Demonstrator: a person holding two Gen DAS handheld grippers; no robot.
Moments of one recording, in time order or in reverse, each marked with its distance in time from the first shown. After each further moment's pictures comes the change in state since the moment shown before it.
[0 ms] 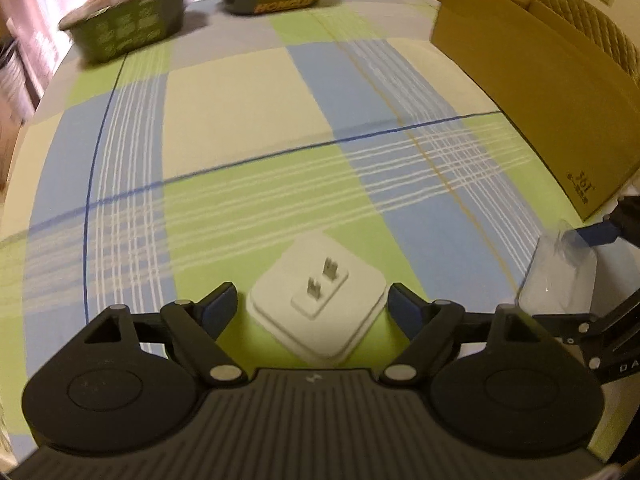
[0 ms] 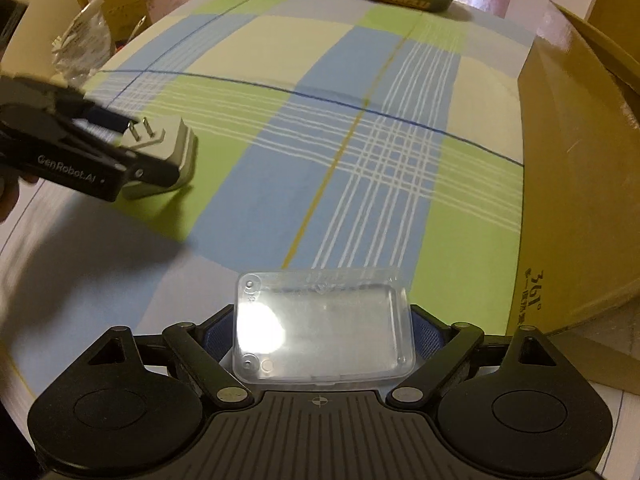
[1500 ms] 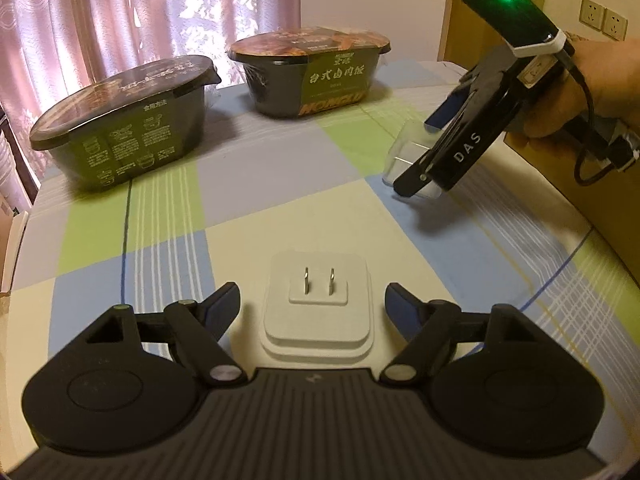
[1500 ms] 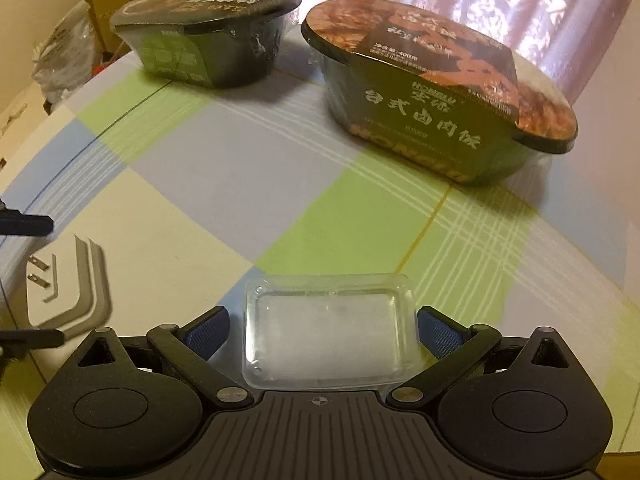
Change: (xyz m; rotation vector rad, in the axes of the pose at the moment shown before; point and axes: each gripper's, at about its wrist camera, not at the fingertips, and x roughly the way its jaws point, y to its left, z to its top) left arm 0.075 0.091 0.120 0.017 -0.207 0.036; right arm 0.134 -0.116 0.307 -0.210 -0.022 0.037
